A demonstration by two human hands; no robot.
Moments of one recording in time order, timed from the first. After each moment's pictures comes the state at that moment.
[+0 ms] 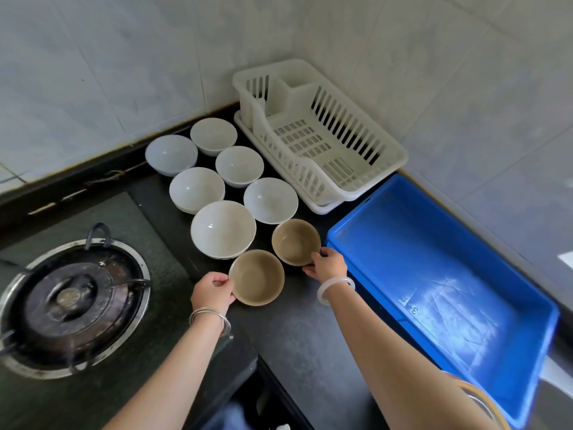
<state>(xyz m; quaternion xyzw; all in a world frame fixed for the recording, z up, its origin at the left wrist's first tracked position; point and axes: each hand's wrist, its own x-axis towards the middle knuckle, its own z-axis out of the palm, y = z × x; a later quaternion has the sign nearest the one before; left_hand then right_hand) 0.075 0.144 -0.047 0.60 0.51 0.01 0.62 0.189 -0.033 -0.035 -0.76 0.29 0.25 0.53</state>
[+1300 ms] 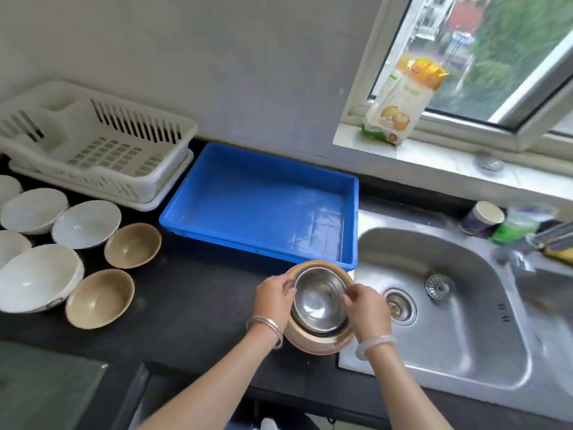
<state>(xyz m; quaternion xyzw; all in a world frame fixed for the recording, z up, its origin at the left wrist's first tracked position) 0.000 -0.161 0.021 0.88 -0.06 -0.18 0.44 -0.069 -0.319 0.012 -0.89 0.37 0.02 0.25</state>
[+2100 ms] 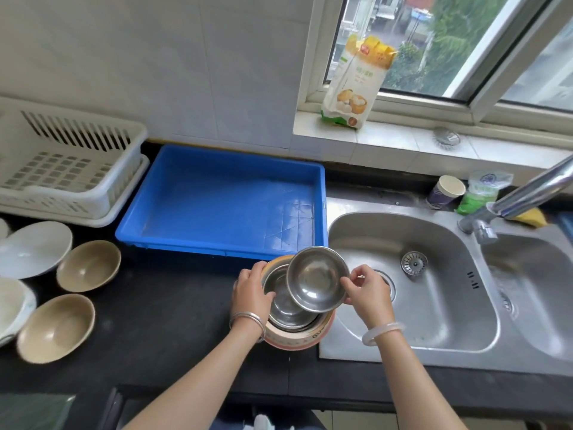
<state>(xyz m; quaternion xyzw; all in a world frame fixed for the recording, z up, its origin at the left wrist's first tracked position) 0.005 -0.183 0.000 0.91 -0.09 -0.18 0.37 -0.089 -0.360 0.026 -0.75 0.45 -0.08 0.48</state>
